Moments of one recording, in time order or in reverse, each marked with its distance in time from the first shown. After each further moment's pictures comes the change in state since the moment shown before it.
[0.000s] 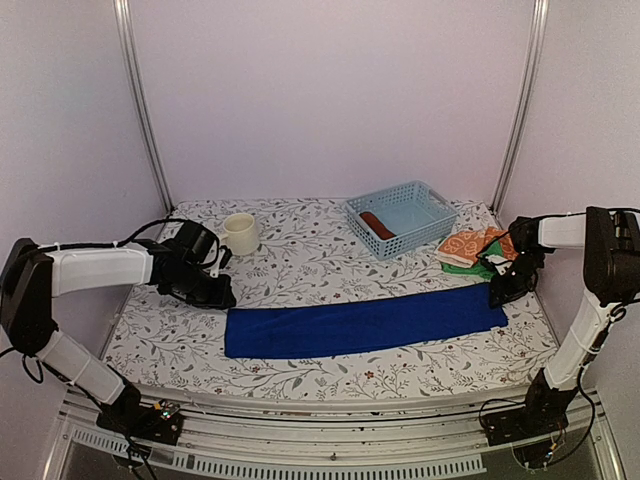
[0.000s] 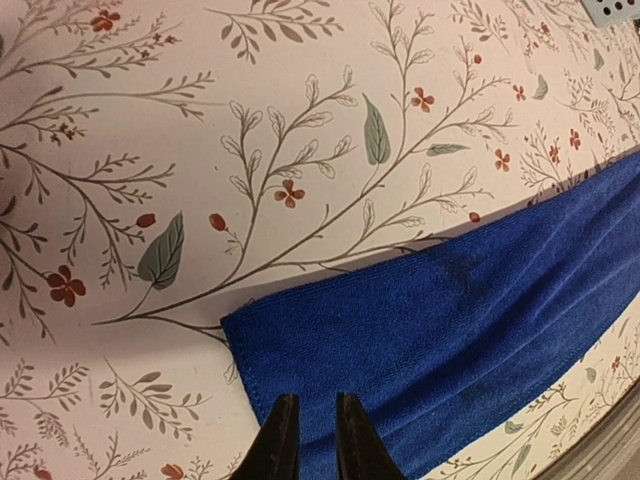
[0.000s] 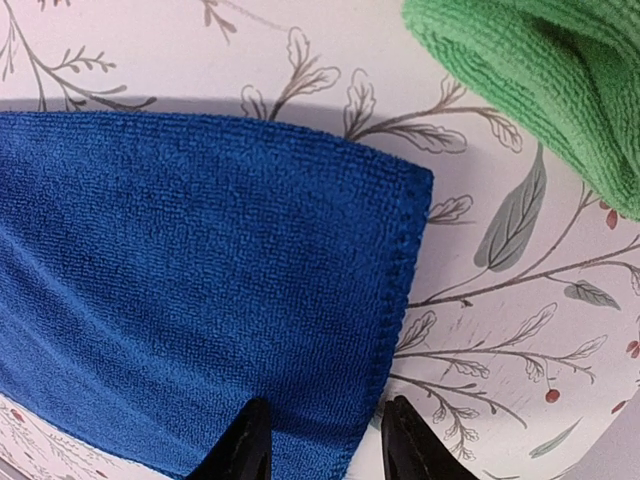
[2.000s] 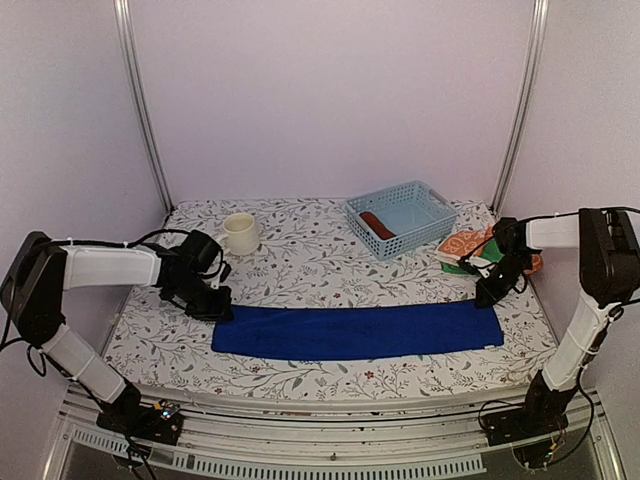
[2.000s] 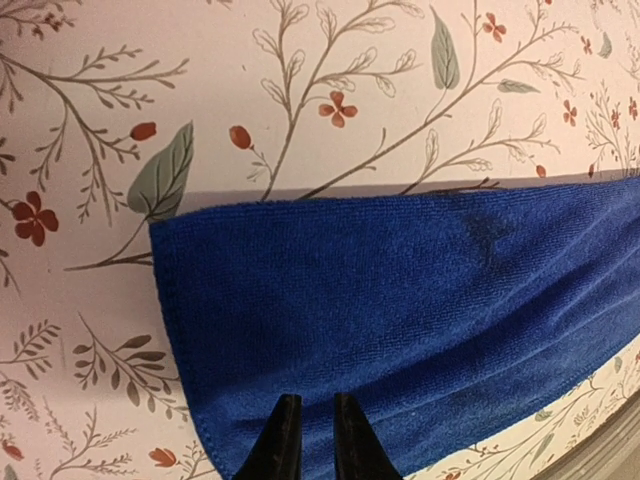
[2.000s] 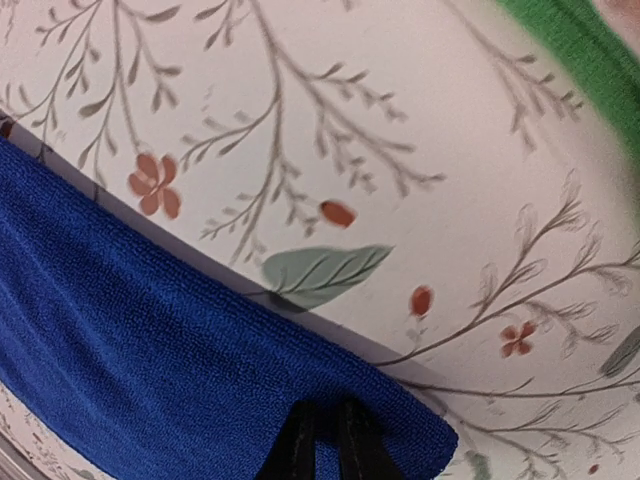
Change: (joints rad) left arm 0.002 0.063 -0.017 -0.055 0.013 -0.042; right arm 0.109 -0.018 -0.048 0.023 -0.090 -0.139
